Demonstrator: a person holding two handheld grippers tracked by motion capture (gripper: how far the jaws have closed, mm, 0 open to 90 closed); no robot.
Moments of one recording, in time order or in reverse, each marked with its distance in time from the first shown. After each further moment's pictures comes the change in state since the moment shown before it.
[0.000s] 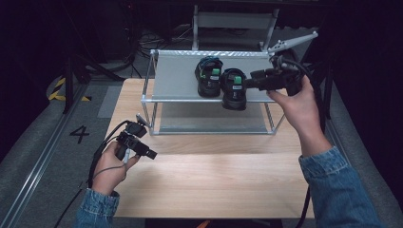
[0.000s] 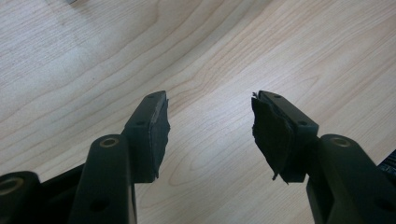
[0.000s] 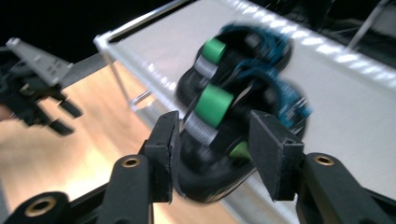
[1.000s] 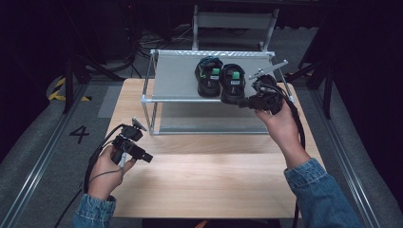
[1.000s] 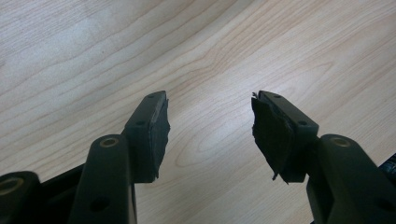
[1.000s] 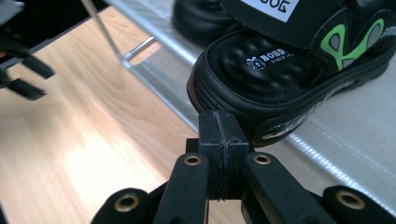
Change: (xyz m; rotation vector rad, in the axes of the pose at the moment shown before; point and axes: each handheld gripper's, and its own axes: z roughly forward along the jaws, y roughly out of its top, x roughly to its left) left arm 0.004 -0.016 -0.001 0.010 0.018 -0.038; right arm -0.002 -0.038 0.062 0.147 0.006 0.058
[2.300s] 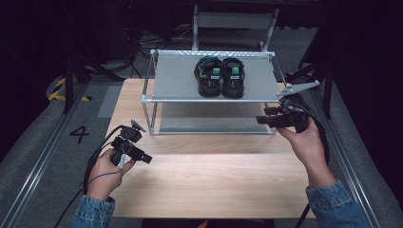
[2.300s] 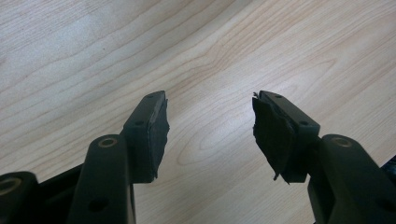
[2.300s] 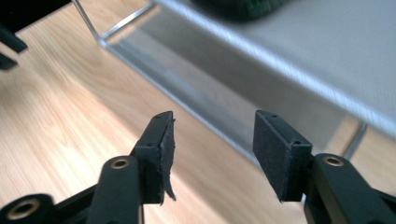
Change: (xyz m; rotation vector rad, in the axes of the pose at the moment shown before) left arm 0.000 -0.003 0.003 -0.004 0.002 0.003; right arm -0.016 -0.073 -0.037 -0.053 -0.066 0.023
